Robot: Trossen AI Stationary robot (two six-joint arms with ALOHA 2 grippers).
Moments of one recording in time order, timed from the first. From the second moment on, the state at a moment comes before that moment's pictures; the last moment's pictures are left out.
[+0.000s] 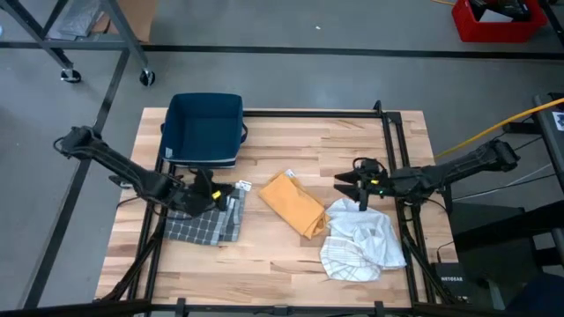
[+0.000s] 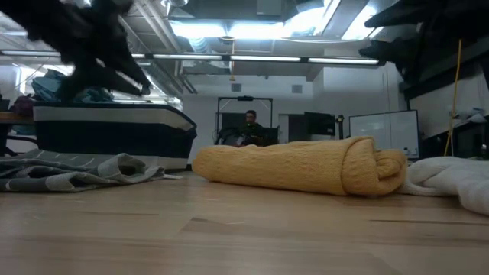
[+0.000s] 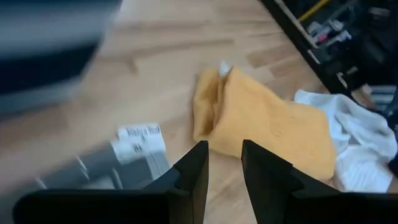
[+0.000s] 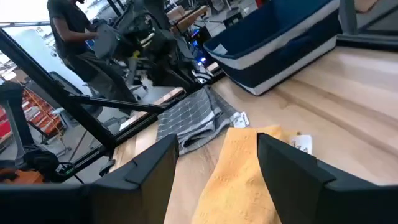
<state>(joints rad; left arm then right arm) -0.44 0.99 0.50 -0.25 -0.80 -1.27 0.30 0.66 0.33 0.17 0.43 0.61</state>
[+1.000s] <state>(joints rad) -0.28 1.47 0.48 0.46 -0.55 -1.68 0.30 1.14 0.48 0.07 0.38 1.23</state>
